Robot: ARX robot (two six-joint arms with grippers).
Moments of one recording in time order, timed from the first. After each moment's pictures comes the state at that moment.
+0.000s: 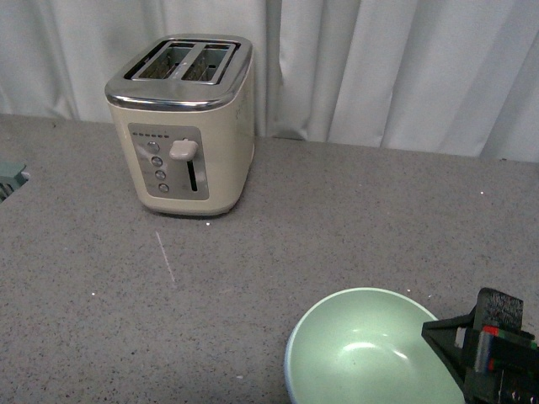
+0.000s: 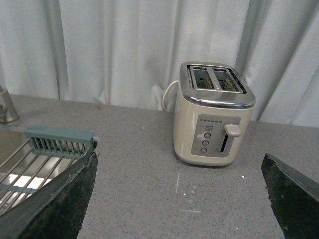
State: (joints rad) left arm 0.00 0.00 0.02 0.00 0.00 0.00; right arm 0.32 1.44 0.28 0.40 -0.12 0.54
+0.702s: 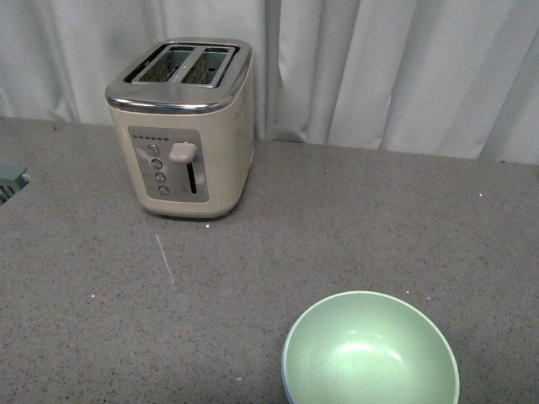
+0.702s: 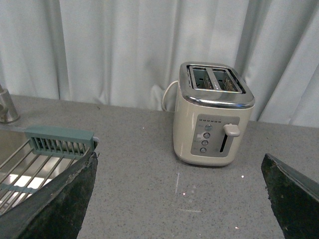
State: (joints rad) left arm 0.00 0.00 0.02 0.00 0.00 0.00; right arm 0.13 0.49 0.01 0.44 0.13 0.02
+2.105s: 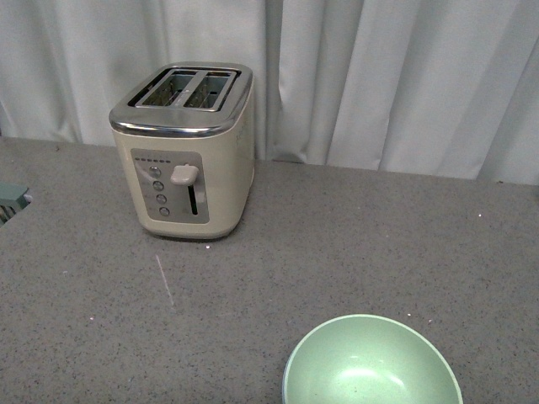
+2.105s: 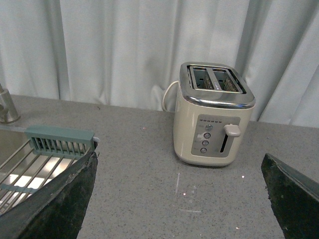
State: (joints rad) left arm 0.00 0.00 0.02 0.00 0.00 0.00; right arm 0.21 0.02 0.01 0.03 0.21 0.00
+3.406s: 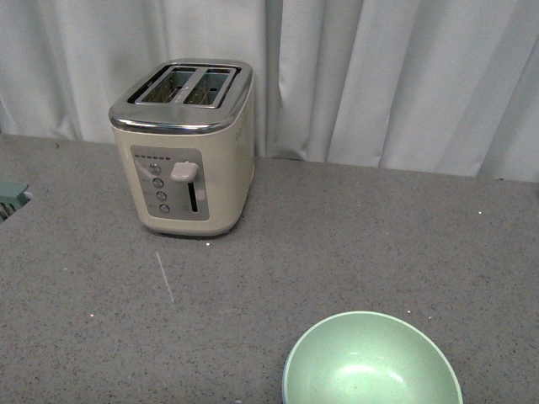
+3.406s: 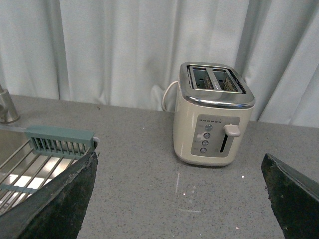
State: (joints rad) left arm 0.00 0.00 0.02 0.00 0.00 0.00; right arm 0.21 0.02 0.01 0.03 0.21 0.00
